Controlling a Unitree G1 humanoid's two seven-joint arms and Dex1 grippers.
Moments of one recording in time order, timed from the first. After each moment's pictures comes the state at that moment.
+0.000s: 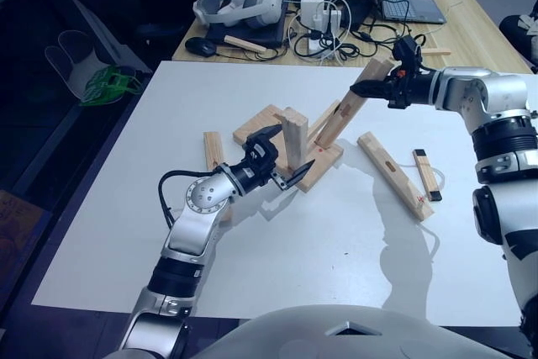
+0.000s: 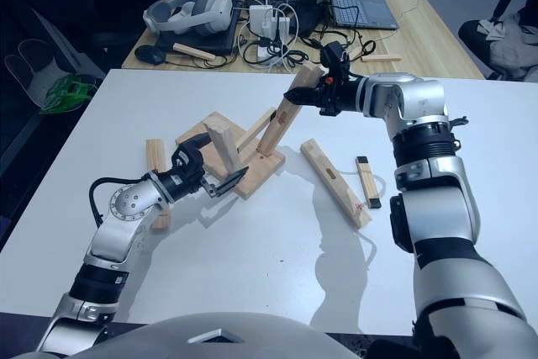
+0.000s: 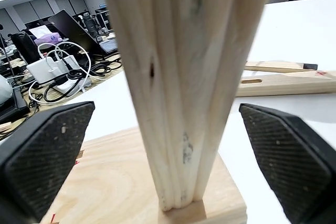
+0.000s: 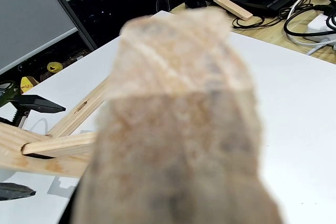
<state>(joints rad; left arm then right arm) -0.09 0.34 -0.19 -0.12 -0.13 0.07 -0.65 -0.95 -0.49 0.18 0.71 0.40 0.71 0.99</state>
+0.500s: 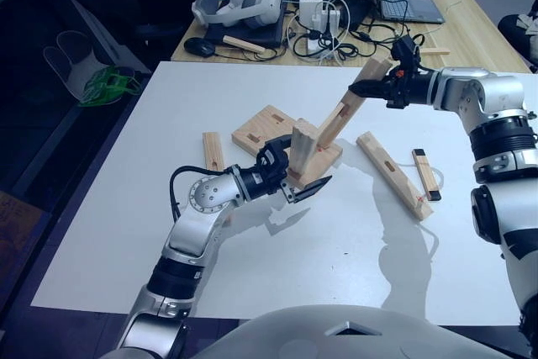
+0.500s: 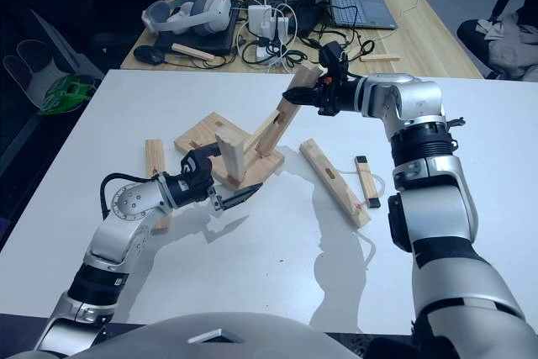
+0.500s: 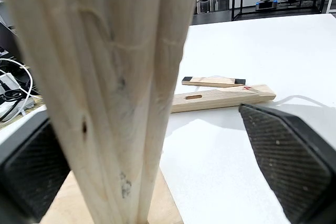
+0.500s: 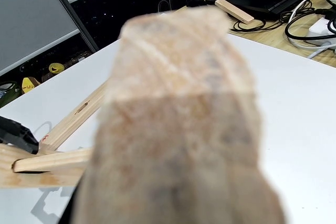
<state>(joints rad) -0.10 0.37 -0.24 -0.18 -0.22 0.12 -0.80 -0.95 -0.48 0.18 0.73 0.40 0.69 0.99</state>
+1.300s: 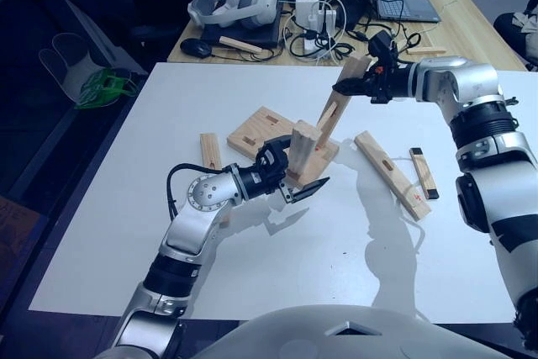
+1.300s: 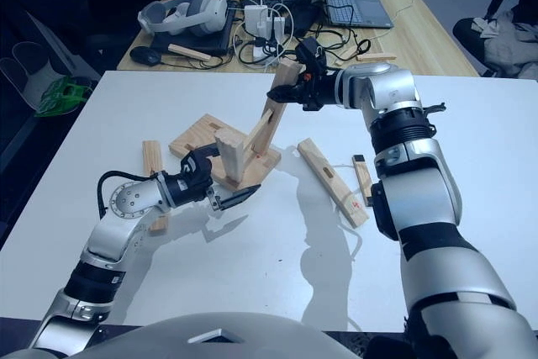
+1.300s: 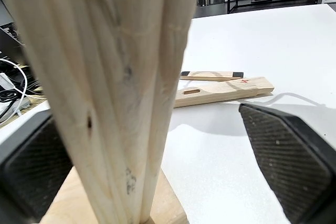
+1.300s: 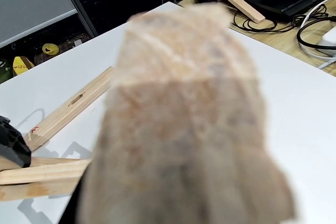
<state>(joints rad) -0.12 0.40 -0.26 -0.17 -0.21 0.12 -0.80 -1.05 -0.39 0.25 0.86 0.30 0.58 1.02</state>
